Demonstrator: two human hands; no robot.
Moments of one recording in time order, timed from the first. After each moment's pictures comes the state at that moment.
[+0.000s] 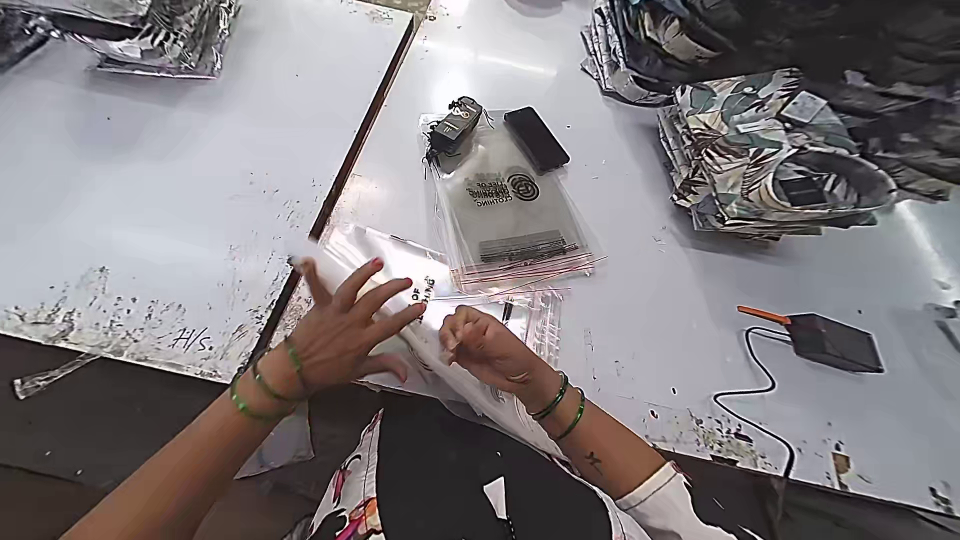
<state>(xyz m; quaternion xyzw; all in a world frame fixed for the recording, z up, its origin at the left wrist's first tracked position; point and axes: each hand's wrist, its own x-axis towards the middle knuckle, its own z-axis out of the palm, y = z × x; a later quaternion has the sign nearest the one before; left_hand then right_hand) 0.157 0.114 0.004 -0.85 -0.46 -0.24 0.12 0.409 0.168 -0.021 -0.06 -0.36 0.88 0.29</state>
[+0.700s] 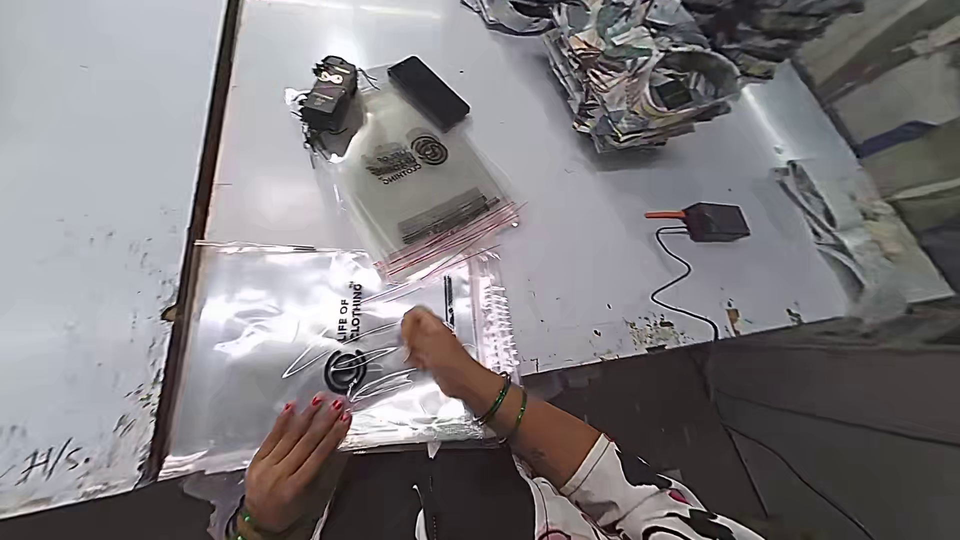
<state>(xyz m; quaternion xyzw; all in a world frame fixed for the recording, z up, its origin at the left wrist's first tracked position) 0.154 0.008 -0.122 -0.83 -0.45 -0.32 0.04 0.404 0.139 -0.028 -0.51 -0.40 0.70 0.30</state>
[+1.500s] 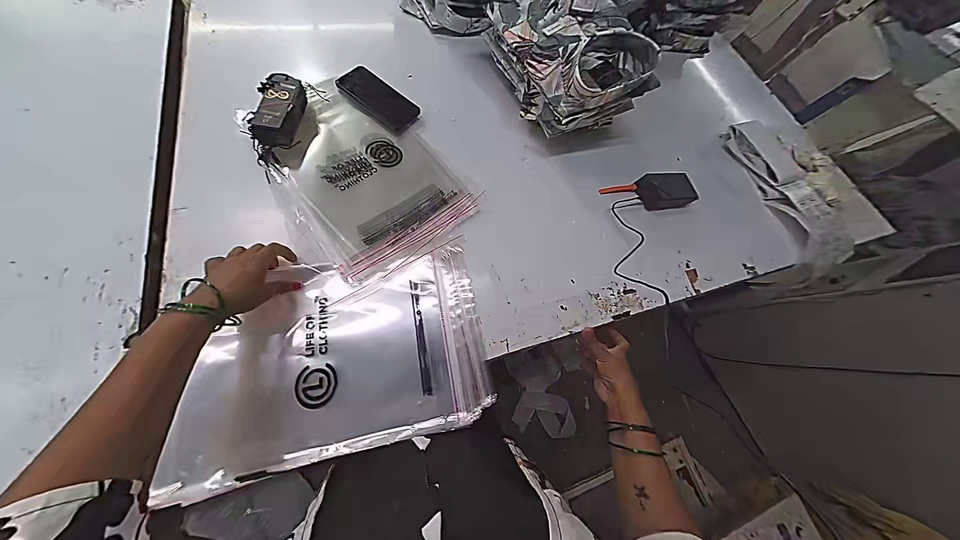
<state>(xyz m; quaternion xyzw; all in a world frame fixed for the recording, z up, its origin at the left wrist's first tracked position) 0.156 0.265 -0.020 -0.75 -0.60 0.06 -0.26 0.662 0.027 -0.093 -0.80 -0.07 0.35 0.48</state>
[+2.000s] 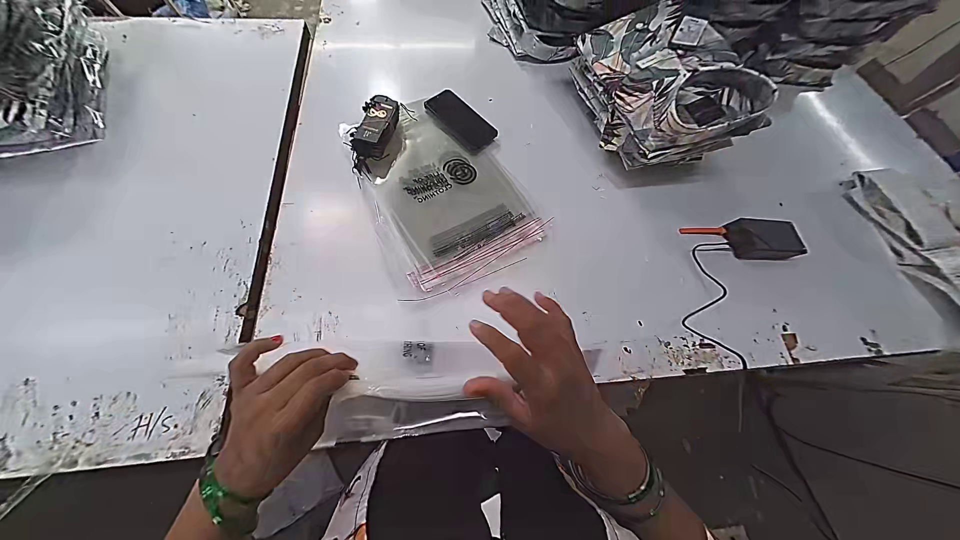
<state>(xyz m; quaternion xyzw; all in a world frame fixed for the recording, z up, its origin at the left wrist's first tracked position) 0.164 0.091 0.030 -0.84 -0.43 -0.33 0.05 0.473 0.106 0.052 -0.43 -0.84 0.02 0.34</state>
